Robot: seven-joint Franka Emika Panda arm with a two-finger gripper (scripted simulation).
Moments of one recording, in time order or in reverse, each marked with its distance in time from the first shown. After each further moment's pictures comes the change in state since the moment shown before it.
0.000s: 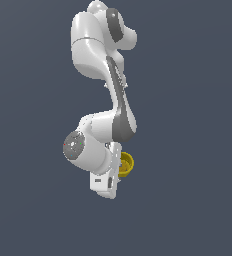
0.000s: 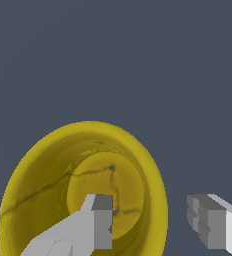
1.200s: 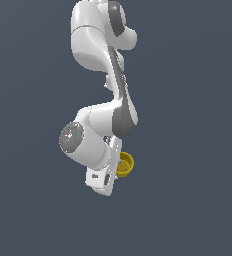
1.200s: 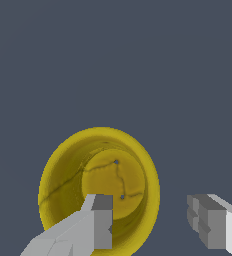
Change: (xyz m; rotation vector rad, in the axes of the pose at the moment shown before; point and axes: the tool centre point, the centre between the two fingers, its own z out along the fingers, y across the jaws) arm 0.003 -0.006 -0.029 -0.007 -0.039 0.090
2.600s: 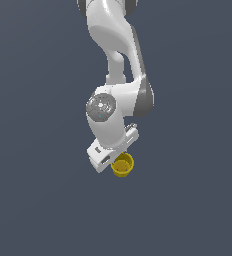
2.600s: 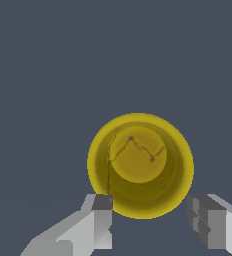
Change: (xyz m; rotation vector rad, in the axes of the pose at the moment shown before) arm 0.003 -0.048 -0.020 -0.139 -0.183 0.596
